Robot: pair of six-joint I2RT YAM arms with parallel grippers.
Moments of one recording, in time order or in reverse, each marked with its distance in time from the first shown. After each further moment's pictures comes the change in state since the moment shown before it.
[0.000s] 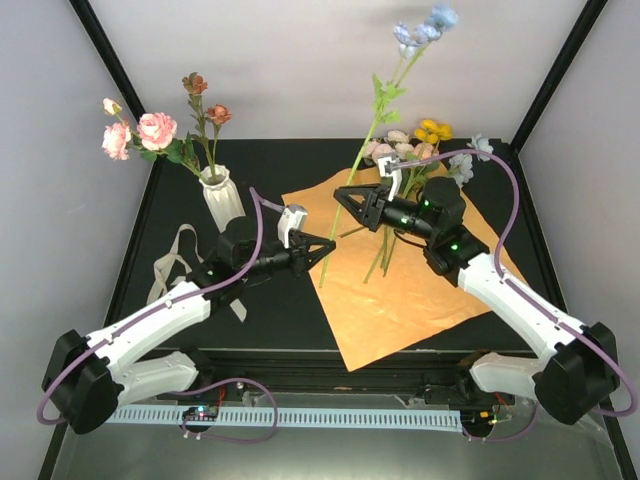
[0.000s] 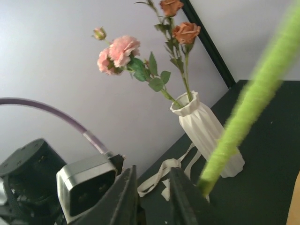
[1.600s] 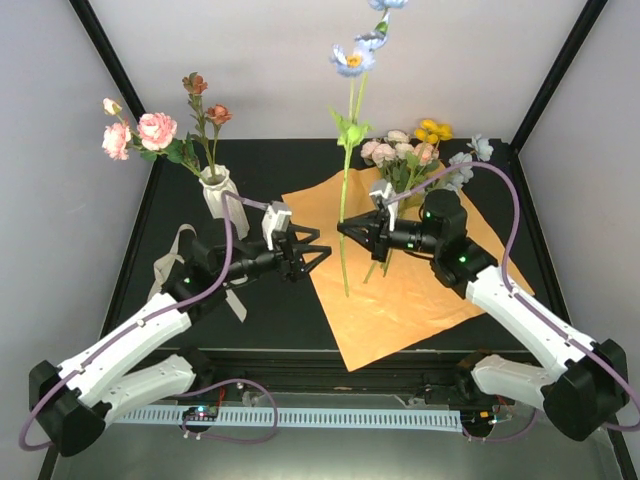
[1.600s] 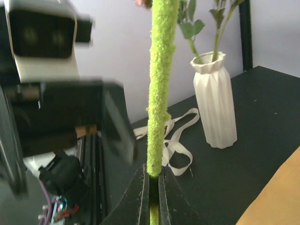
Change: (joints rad) left arm 0.000 -0.154 0.032 -0.115 0.010 0.045; right arm 0.005 -0.087 -0.067 -0.170 -0.166 -0.377
